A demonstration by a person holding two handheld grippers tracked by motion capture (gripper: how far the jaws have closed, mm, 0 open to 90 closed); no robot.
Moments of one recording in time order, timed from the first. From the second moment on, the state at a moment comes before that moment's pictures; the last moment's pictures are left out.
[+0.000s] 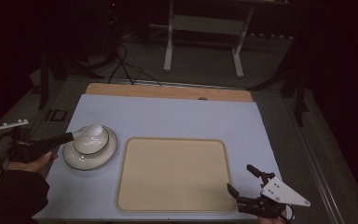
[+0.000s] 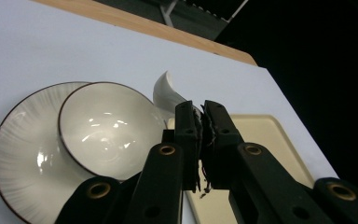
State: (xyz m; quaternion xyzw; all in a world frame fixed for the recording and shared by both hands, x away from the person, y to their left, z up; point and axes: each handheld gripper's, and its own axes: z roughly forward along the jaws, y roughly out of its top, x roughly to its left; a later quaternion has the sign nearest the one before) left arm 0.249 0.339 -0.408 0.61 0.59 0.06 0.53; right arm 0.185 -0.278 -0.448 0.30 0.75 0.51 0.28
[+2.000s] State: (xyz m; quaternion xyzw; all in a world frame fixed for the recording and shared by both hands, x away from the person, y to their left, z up) left arm 0.234 0.233 -0.365 0.67 0.50 0.09 0.55; right arm 0.187 -0.278 -0.448 0.30 0.75 0.52 0.28
